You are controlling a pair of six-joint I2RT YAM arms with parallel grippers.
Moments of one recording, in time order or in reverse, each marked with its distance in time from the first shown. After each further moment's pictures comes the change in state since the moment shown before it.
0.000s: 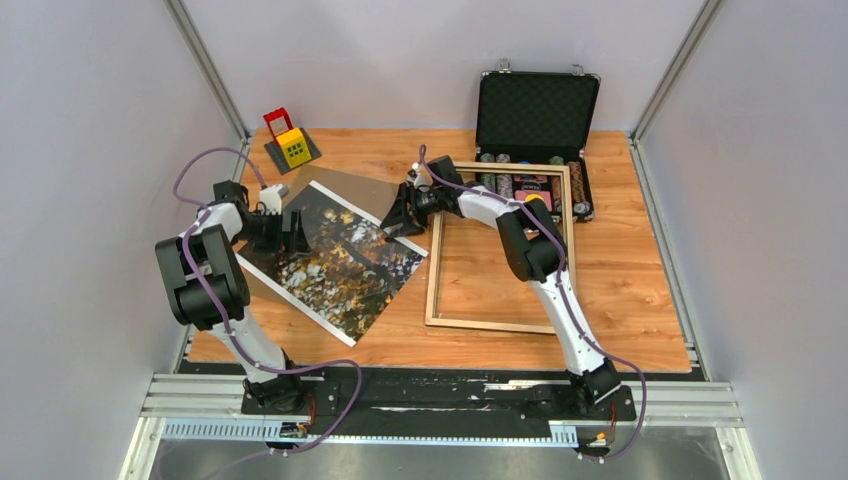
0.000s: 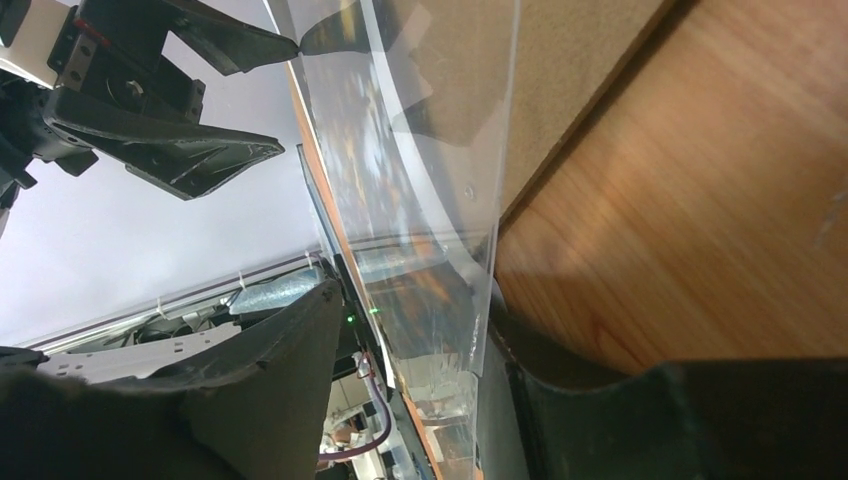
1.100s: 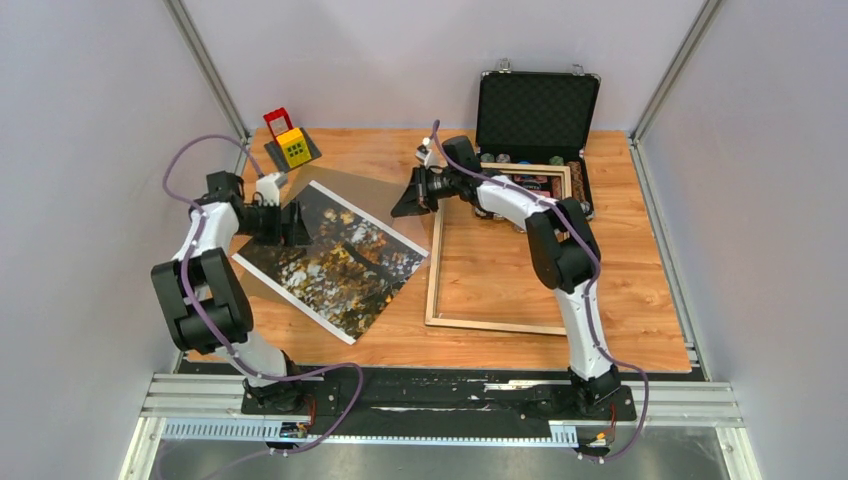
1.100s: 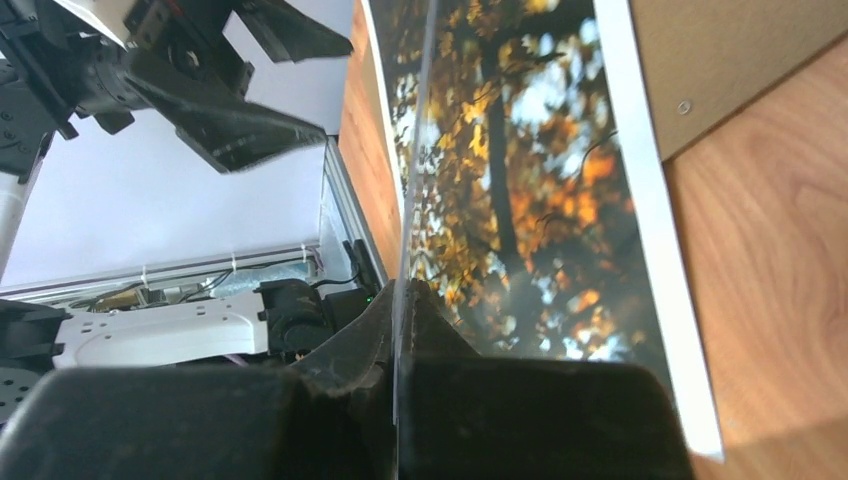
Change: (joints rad) left arm -0.028 -0.138 -0.002 -0.107 0.047 -0.016; right arm -0.020 -0.268 -0.176 0.039 0.020 -0.088
